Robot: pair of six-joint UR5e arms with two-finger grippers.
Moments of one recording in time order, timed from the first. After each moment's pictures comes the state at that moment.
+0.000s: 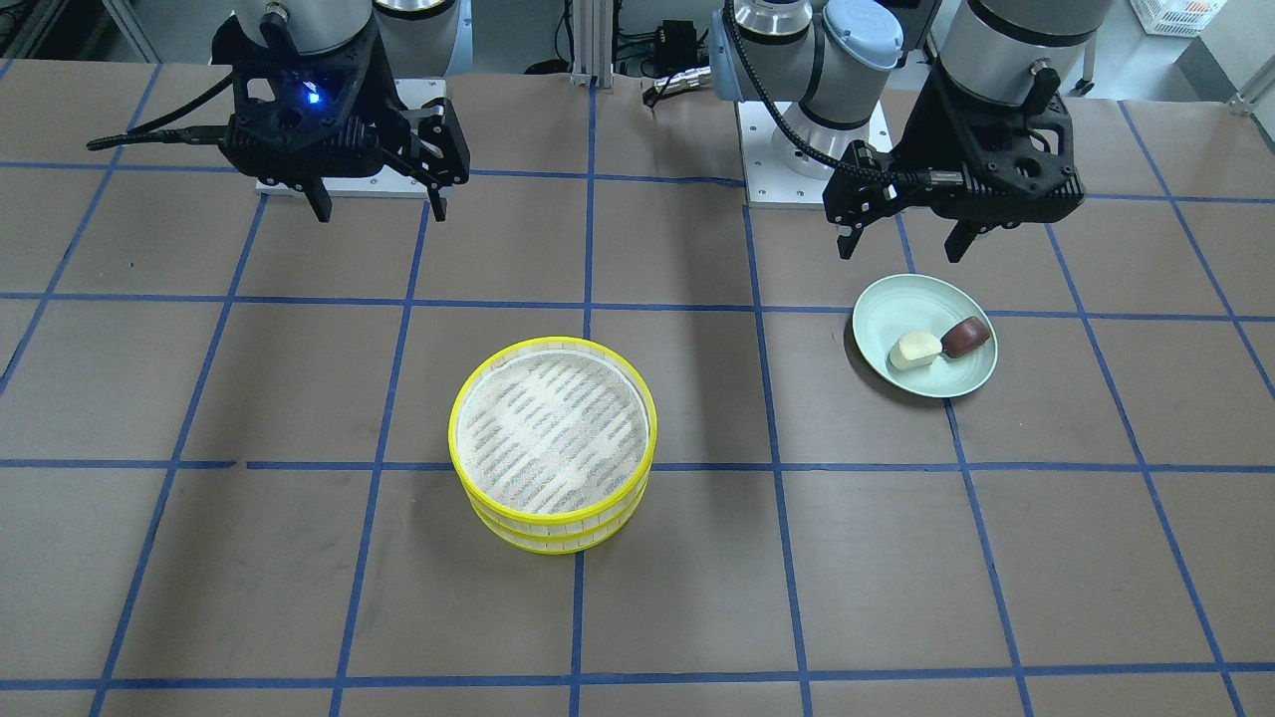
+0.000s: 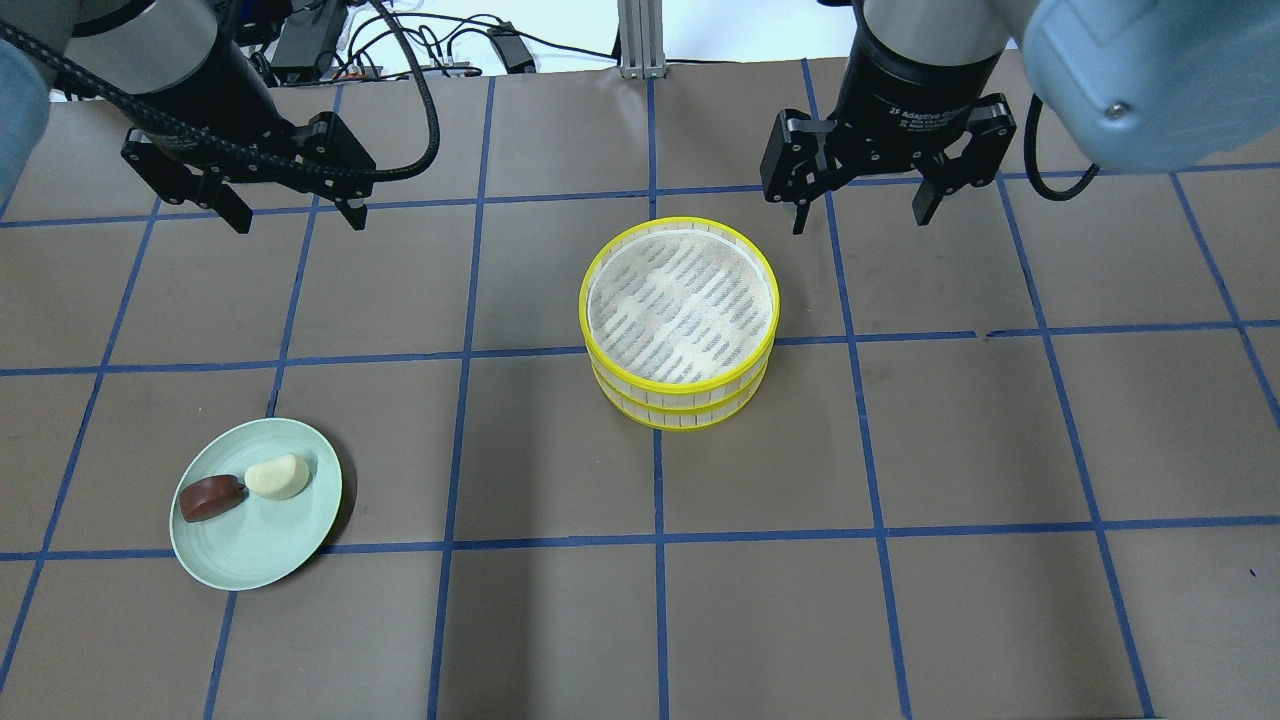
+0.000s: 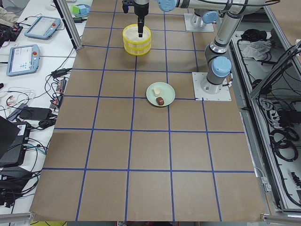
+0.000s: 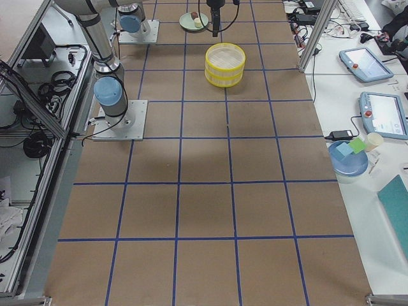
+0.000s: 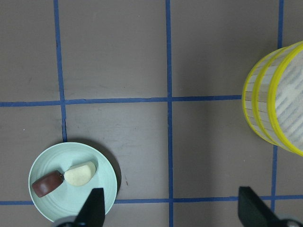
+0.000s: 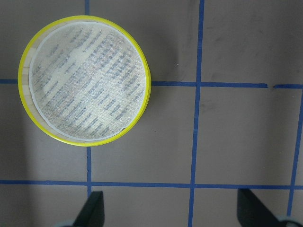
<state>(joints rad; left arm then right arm) -1.54 -1.55 -1.53 -1.59 1.58 0.05 1.73 -1.55 1.46 -1.50 -1.57 0.13</state>
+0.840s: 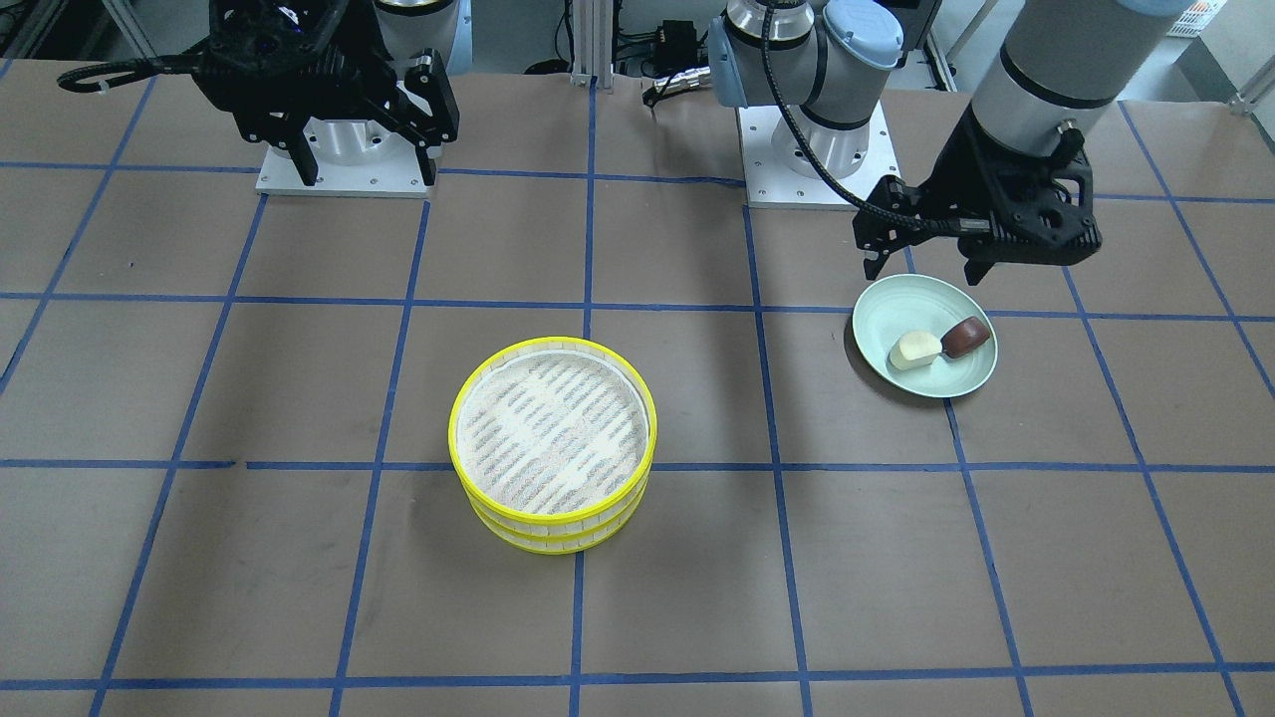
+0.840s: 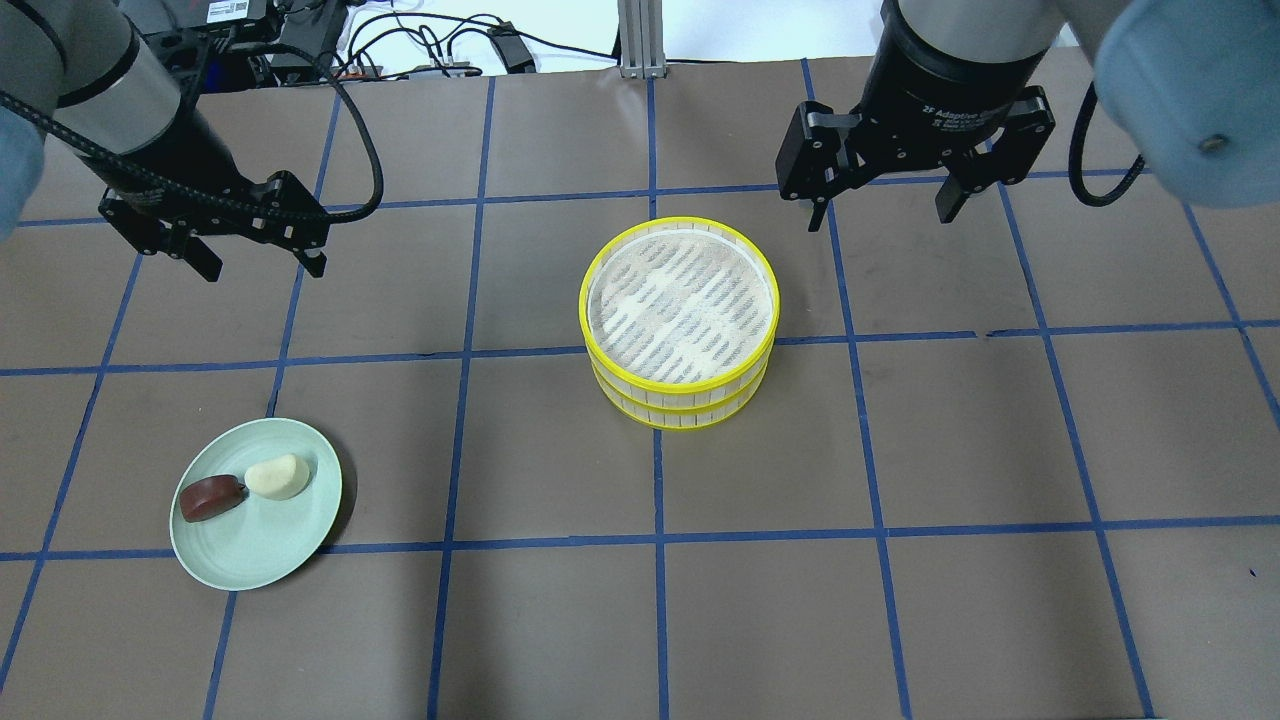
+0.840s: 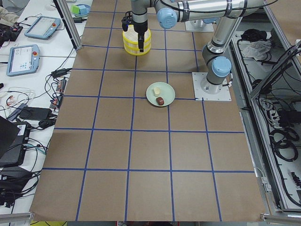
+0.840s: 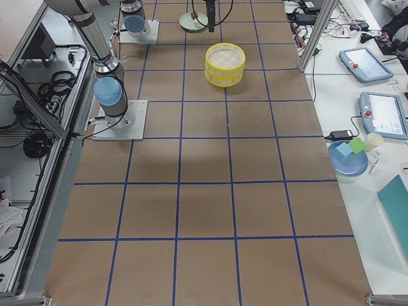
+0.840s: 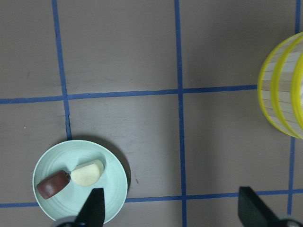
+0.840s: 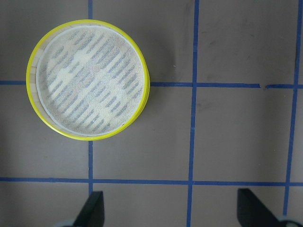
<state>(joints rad) -1.39 -1.56 -1.66 -1.54 1.58 0.18 1.73 -1.61 1.48 -1.49 -1.57 0.13</state>
